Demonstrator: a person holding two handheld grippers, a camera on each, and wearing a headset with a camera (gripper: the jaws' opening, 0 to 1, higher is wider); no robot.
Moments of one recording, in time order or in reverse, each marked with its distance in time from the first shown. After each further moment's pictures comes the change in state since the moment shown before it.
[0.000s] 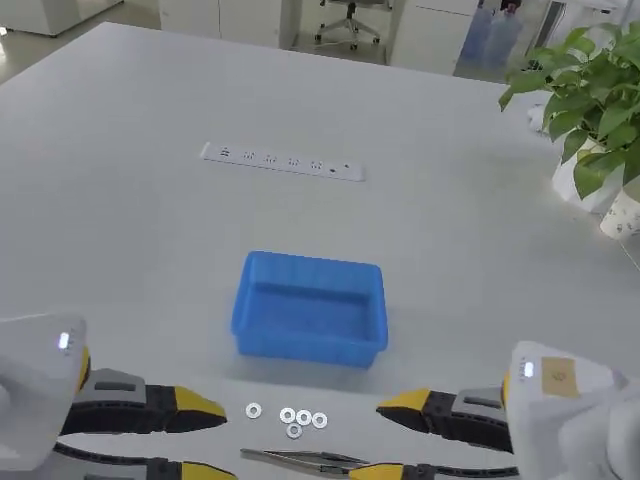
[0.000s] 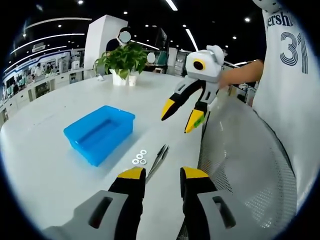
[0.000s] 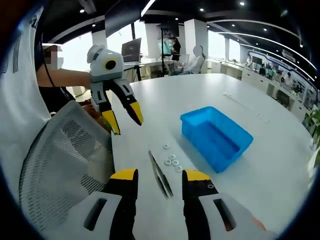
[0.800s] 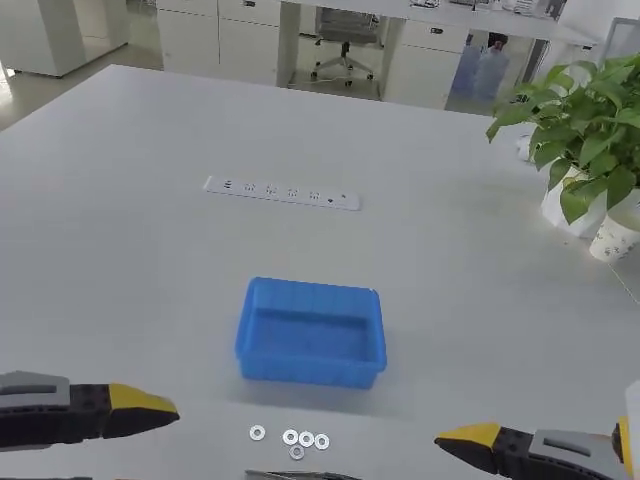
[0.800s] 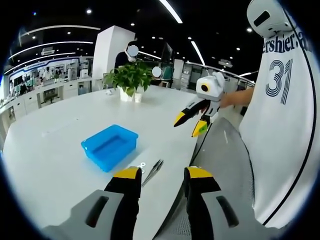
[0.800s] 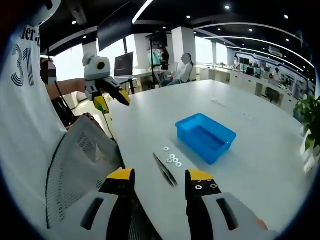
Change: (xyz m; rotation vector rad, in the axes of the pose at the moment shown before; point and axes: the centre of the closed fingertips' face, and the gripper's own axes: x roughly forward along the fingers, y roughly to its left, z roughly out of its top) left arm -0.070 -0.026 0.045 -0.035 -0.132 0.059; right arm -0.063 0.016 0.008 0.085 -0.093 -0.073
